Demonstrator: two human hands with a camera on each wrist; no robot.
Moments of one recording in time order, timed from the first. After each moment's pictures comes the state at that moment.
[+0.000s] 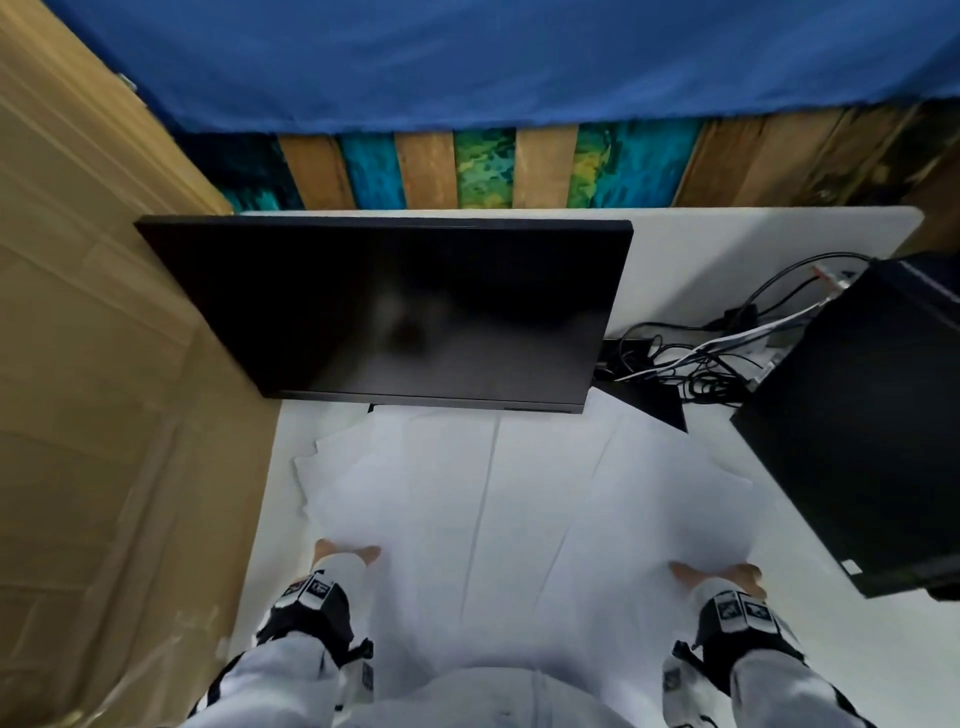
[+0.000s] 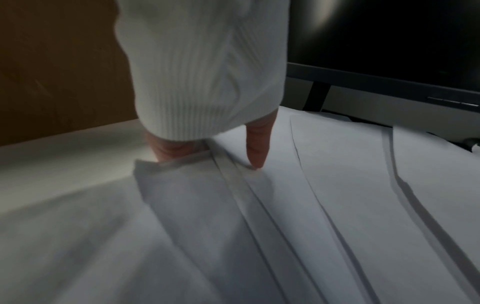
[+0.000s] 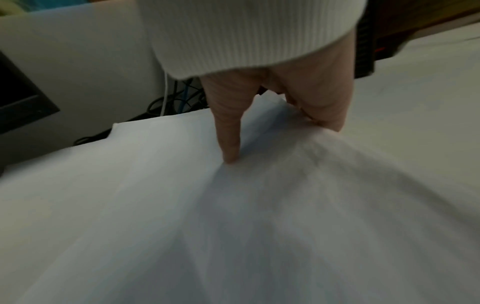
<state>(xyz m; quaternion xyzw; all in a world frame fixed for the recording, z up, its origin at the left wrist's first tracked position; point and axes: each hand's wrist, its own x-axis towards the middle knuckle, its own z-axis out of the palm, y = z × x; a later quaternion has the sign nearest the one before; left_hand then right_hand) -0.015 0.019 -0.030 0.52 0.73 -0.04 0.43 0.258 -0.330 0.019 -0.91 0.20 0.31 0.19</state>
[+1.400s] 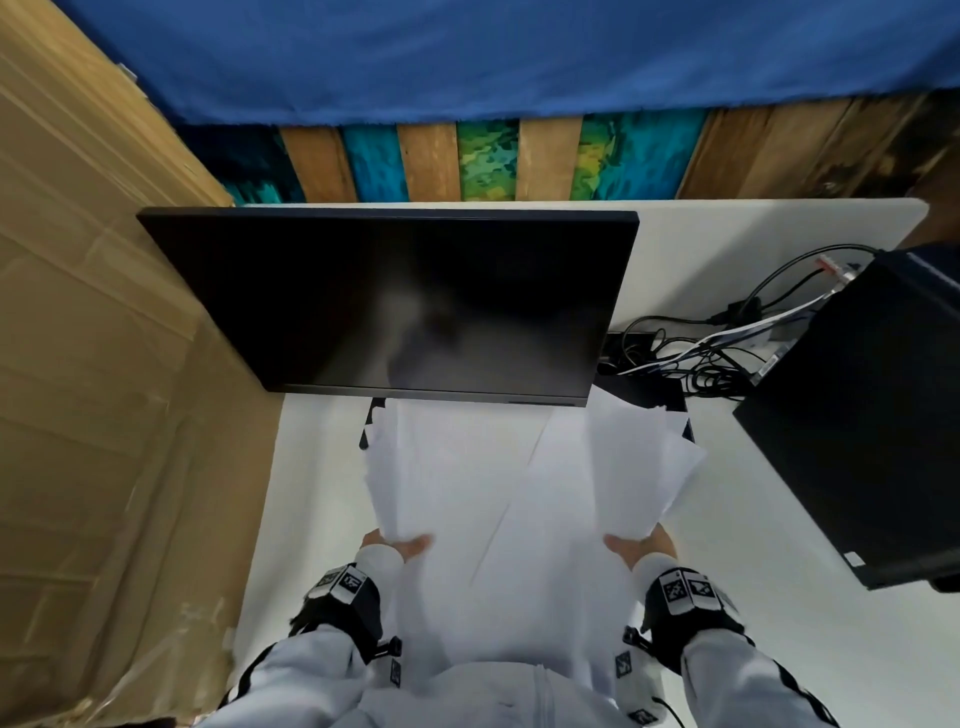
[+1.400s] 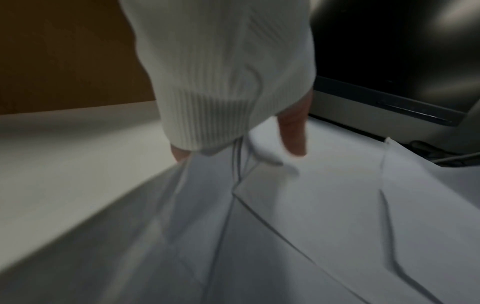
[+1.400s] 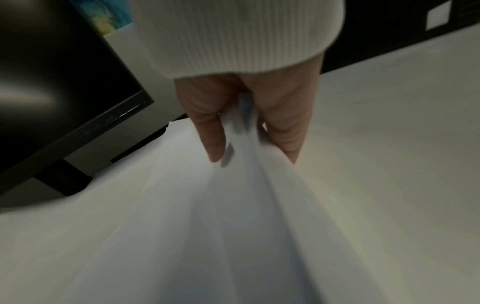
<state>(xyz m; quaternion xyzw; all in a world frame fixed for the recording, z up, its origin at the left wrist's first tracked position) 0.018 -0.029 0.006 0.52 0.68 -0.06 0.52 0.230 -0.254 0.012 -0.86 0.10 0.33 0.37</state>
